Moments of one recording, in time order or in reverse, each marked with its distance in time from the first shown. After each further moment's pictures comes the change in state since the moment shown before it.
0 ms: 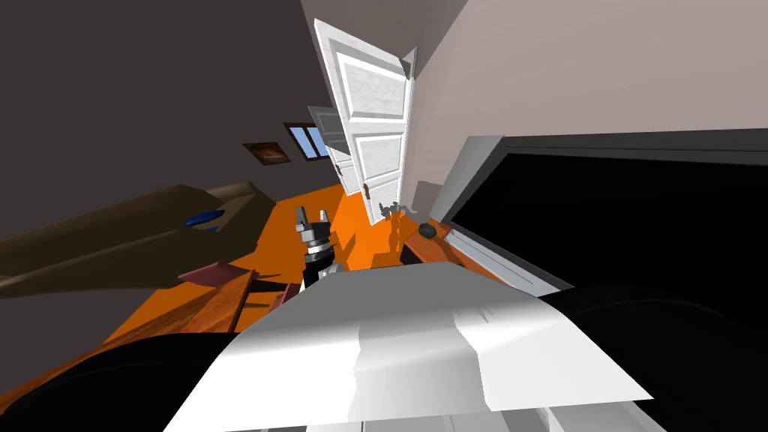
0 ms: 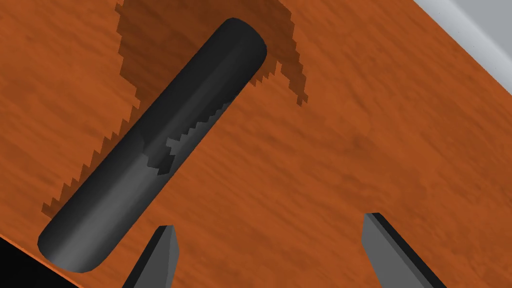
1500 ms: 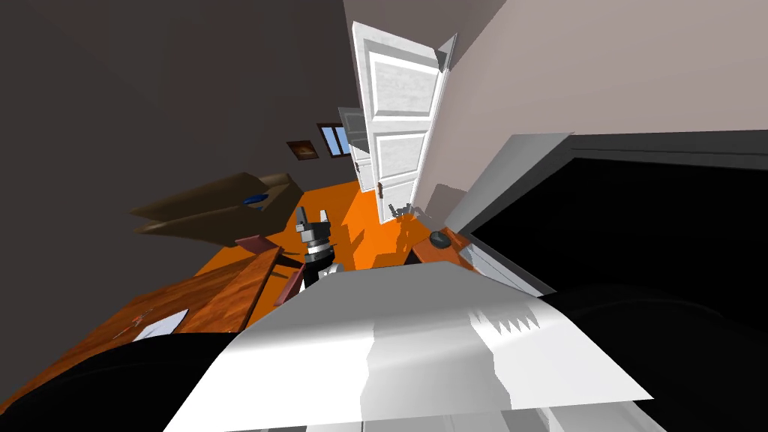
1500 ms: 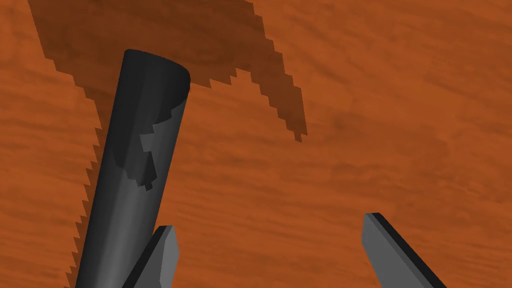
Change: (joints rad) left arm 0.000 0.000 0.000 0.000 0.000 0.000 0.000; right arm 0.005 -0.082 0.038 0.268 -0.305 0.178 -0.287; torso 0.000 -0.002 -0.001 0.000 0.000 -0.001
